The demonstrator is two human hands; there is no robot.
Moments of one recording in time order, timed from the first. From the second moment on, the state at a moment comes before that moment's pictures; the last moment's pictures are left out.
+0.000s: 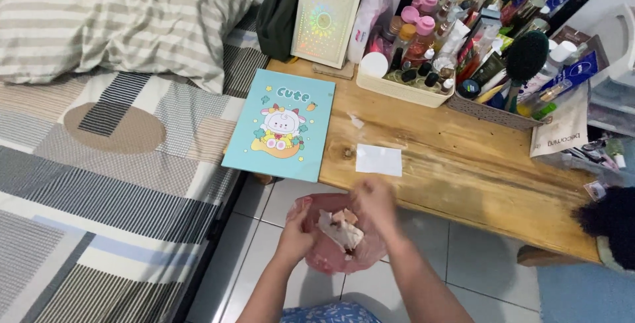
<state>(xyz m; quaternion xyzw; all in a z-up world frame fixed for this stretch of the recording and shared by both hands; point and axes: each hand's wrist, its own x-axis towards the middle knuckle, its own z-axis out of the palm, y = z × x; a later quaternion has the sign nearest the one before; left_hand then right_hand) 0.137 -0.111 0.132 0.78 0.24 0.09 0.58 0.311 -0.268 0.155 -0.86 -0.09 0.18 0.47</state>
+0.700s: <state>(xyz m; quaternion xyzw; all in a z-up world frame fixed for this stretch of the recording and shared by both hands) 0.129 -0.102 0.151 0.81 0.21 0.09 0.54 0.281 -0.273 0.168 -0.89 -0.29 0.17 0.31</state>
